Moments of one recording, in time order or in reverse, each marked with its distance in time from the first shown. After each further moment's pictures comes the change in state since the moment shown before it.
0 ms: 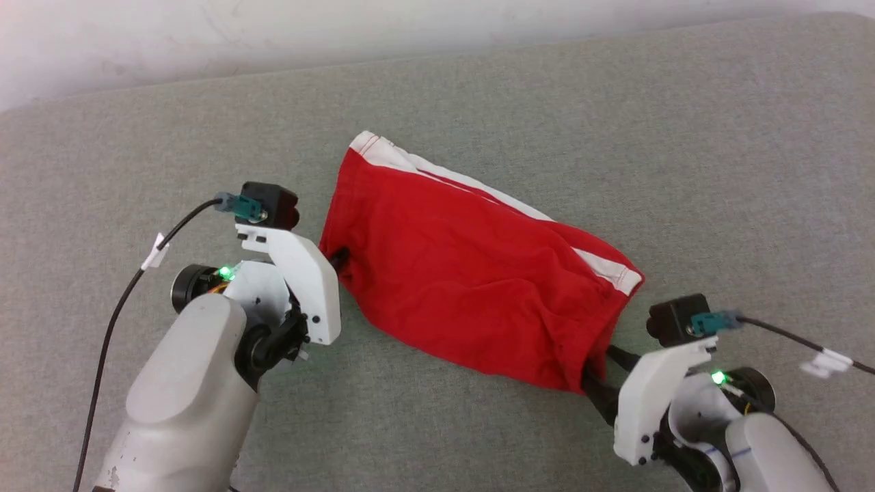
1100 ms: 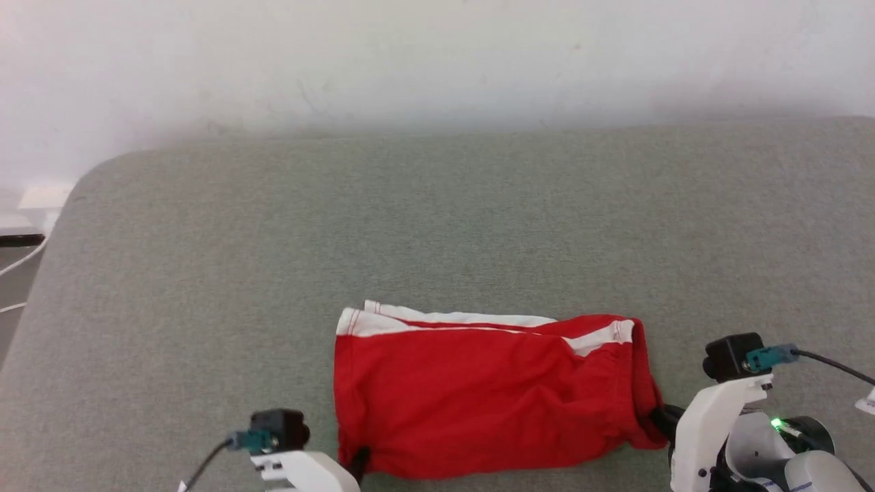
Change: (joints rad) left arm 0.602 -0.038 0.020 -0.329 -0.055 0.225 -0.153; right arm 0.081 -0.106 -0.058 0.013 0.099 0.000 0.077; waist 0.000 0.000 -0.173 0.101
